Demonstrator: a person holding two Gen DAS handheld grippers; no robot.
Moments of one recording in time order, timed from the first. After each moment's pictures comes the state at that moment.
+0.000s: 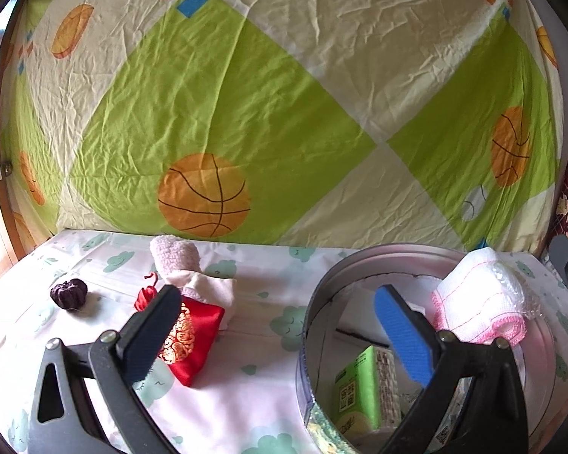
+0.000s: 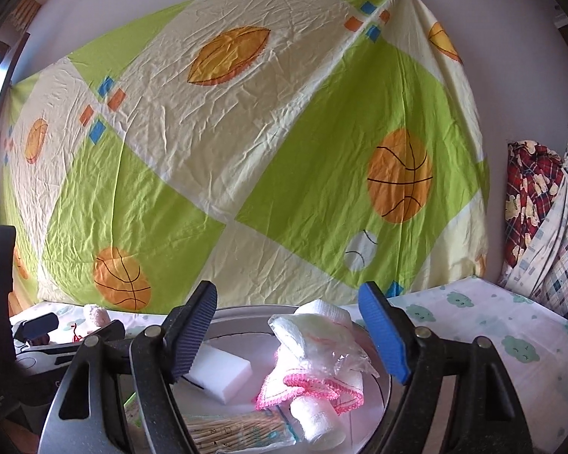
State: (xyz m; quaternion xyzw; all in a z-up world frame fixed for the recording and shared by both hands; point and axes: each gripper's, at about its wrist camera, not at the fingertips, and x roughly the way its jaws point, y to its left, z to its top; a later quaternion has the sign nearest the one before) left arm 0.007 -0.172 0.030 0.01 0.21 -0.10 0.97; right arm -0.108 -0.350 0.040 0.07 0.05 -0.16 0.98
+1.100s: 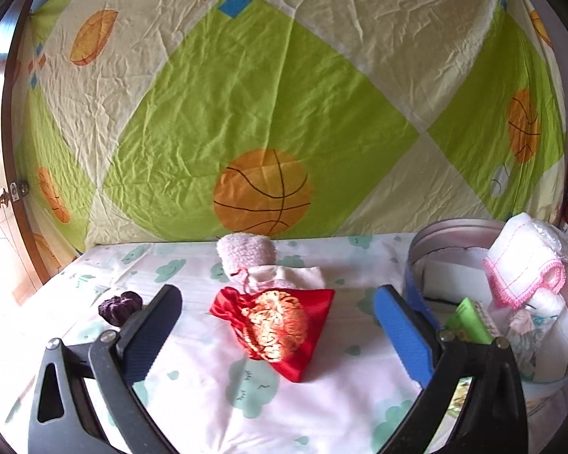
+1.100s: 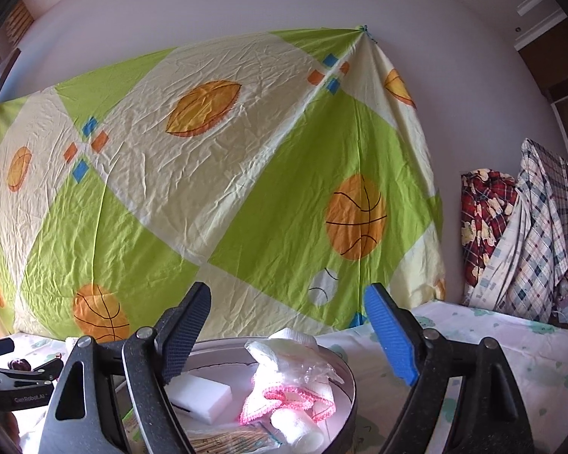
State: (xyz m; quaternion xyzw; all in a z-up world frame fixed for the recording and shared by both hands) left arm 0.004 -0.106 0.016 0.06 0.19 -0.08 0.98; right arm -0.148 -0.333 0.042 0.07 -0.03 -0.24 0.97
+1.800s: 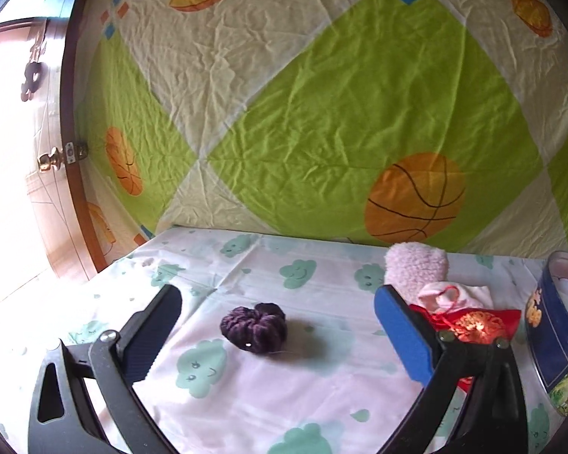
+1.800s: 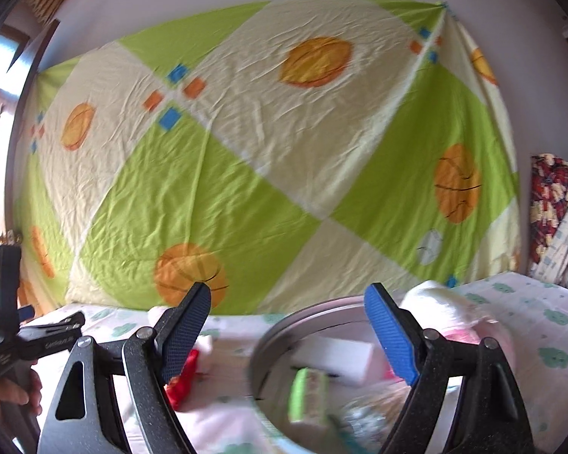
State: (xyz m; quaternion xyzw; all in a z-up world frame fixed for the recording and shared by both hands) left arm 0.064 0.037 0.011 0.02 0.20 0.02 0.98; right arm -0.083 -0.206 0.039 0.06 0.04 -0.12 0.99
